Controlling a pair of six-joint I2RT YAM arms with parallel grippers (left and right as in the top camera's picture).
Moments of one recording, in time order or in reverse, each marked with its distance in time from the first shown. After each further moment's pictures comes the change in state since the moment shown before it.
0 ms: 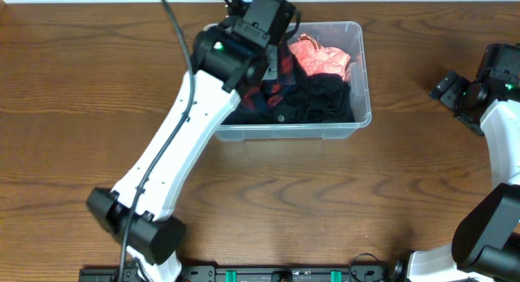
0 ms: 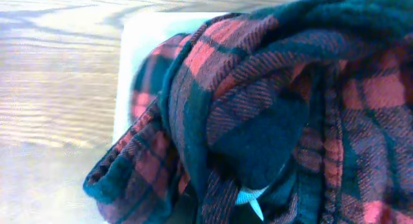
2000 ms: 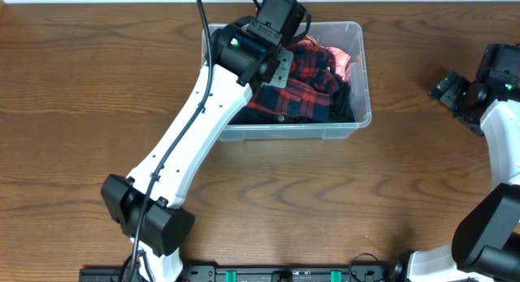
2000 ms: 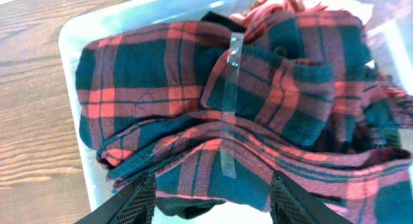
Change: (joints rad) left arm -0.016 0.050 0.007 -0.009 0.109 0.235; right arm 0.000 0.000 0.000 0.000 0.000 0.000
